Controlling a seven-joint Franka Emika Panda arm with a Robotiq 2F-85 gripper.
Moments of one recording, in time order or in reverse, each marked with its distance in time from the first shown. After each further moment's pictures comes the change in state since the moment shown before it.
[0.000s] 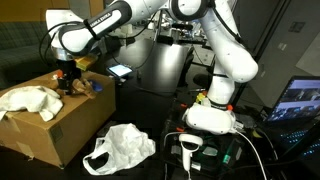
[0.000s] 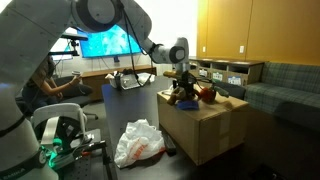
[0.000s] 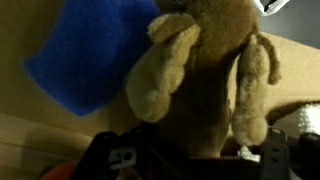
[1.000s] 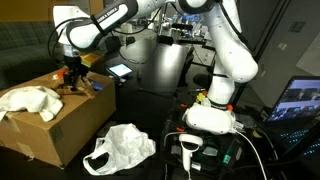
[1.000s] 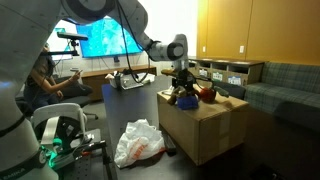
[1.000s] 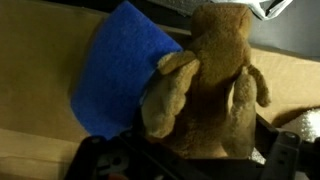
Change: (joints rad) arm -0.003 -0.099 -0.020 -0.123 0.000 0.021 0.075
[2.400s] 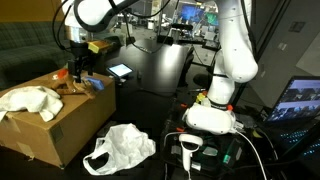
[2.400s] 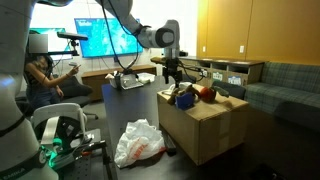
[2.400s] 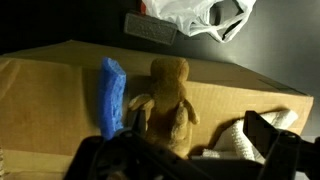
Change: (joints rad) arm -0.004 -0.230 0.034 -0.192 0.102 -0.055 0.013
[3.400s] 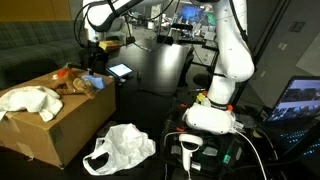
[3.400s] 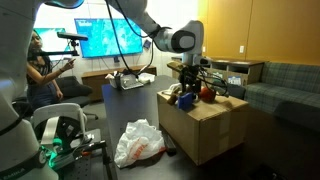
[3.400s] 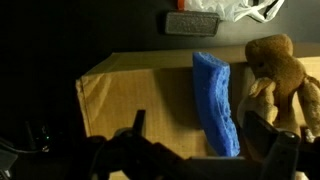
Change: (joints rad) arm -0.154 0.045 -0.056 0.020 0.070 -0.006 -0.033
